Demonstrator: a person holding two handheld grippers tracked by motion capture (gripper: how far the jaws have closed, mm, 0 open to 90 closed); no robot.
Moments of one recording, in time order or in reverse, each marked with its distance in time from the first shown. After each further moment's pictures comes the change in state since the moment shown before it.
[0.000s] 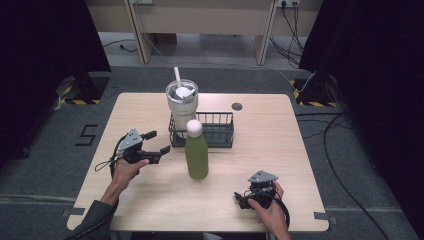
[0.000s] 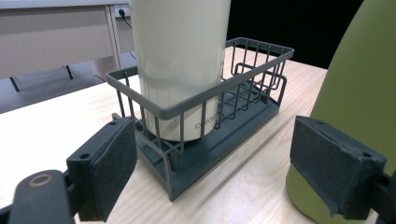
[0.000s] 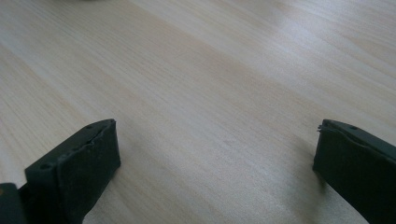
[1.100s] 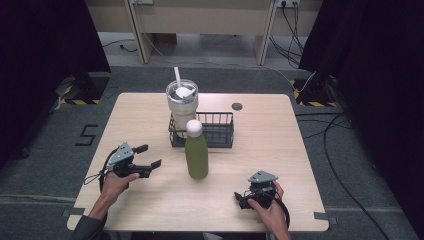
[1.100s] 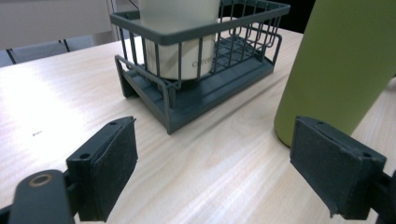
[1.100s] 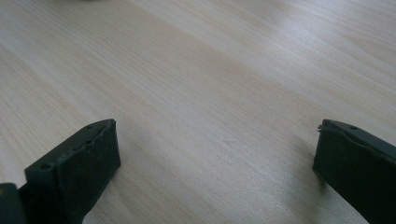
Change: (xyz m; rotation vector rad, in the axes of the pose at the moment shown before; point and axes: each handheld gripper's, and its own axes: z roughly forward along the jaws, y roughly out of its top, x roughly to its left) left arm -0.005 -0.033 -0.035 0.080 0.002 -0.023; right arm 0.000 0.000 0.000 0.000 0.000 0.000
